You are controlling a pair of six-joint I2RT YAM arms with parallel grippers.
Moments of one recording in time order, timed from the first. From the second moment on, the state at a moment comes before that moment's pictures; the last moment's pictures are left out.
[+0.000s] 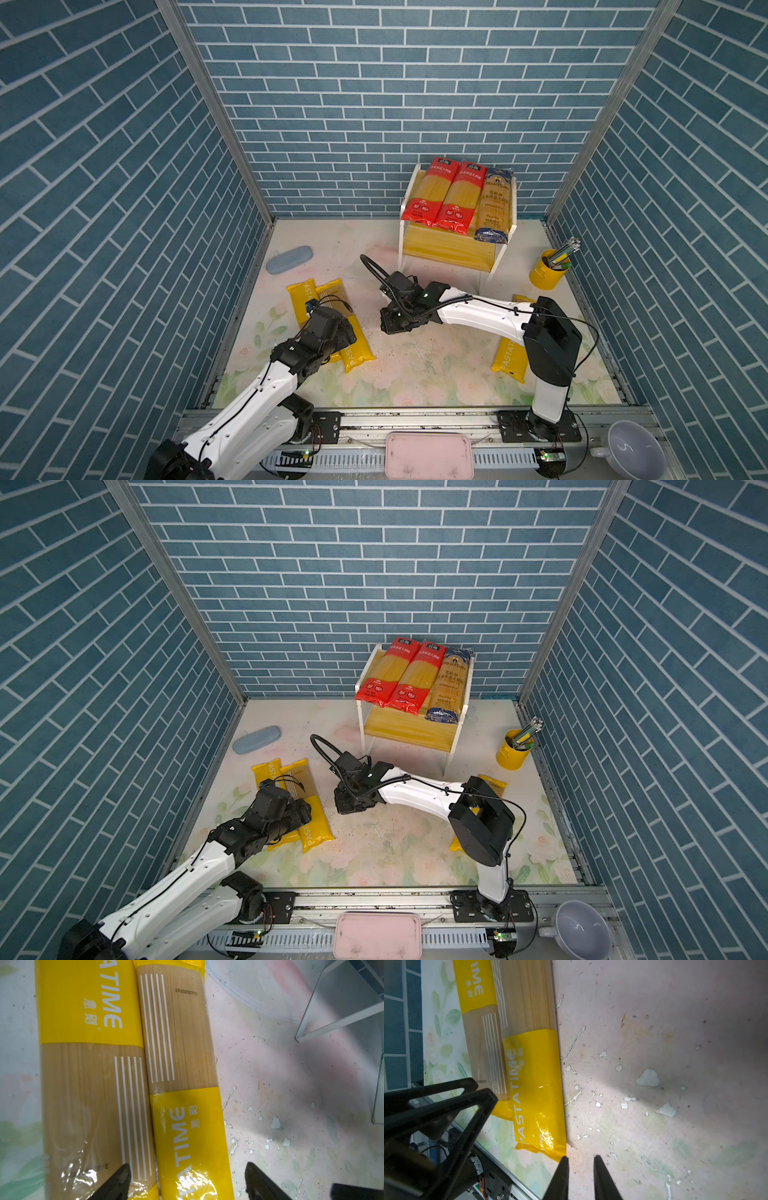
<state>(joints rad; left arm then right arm) -0.47 0.82 0.44 -0.53 -0.16 -0.84 1.06 1.89 1.42 -0.60 -0.18 0.71</state>
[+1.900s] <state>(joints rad) -0.48 0.80 0.36 -0.37 -0.10 -0.89 1.01 2.03 1.33 -0.37 -0.47 0.80</state>
